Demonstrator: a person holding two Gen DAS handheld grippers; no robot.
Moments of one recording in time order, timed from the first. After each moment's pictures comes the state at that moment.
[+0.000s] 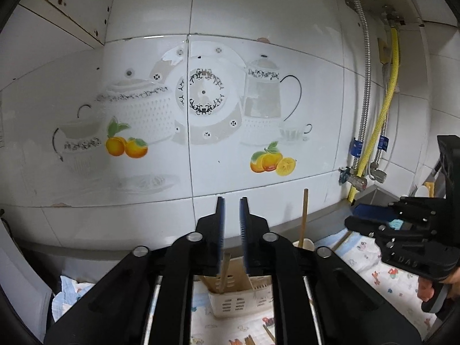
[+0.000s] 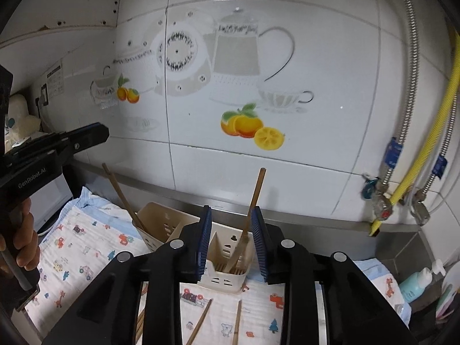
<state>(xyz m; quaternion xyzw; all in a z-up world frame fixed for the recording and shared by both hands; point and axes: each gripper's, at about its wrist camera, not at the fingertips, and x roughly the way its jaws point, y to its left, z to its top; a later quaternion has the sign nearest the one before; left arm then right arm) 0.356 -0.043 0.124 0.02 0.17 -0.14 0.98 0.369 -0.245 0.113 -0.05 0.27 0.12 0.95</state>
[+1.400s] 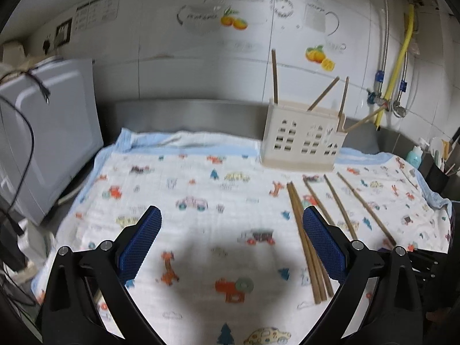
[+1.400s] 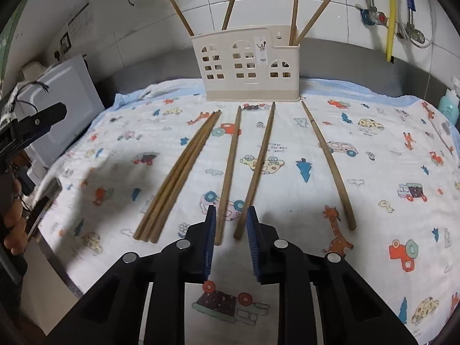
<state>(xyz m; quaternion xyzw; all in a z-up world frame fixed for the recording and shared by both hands) 0.160 0.052 -0.041 -0.04 0.28 -0.02 0.96 0.165 -0.206 -0.099 0.03 0.40 0.14 0.91</state>
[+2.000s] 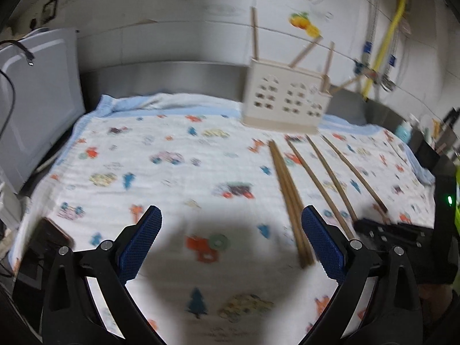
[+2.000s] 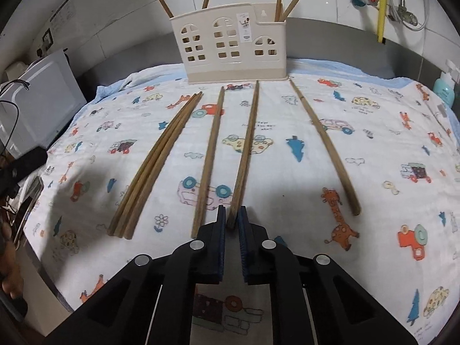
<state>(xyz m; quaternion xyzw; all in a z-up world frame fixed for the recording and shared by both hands) 0.144 0.025 -0.081 -0.04 0.33 -0.06 0.94 0.174 -0.209 -0.122 0.04 0.42 0.10 0.90</state>
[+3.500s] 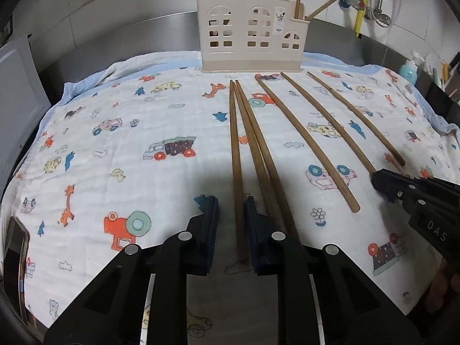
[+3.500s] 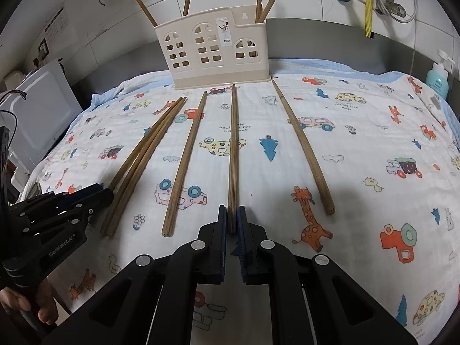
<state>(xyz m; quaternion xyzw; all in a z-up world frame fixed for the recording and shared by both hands) 0.176 -0.049 -0.135 0.03 0.41 -0.07 0.91 0.174 -0.236 -0.125 0.05 0.42 0.11 0.90</state>
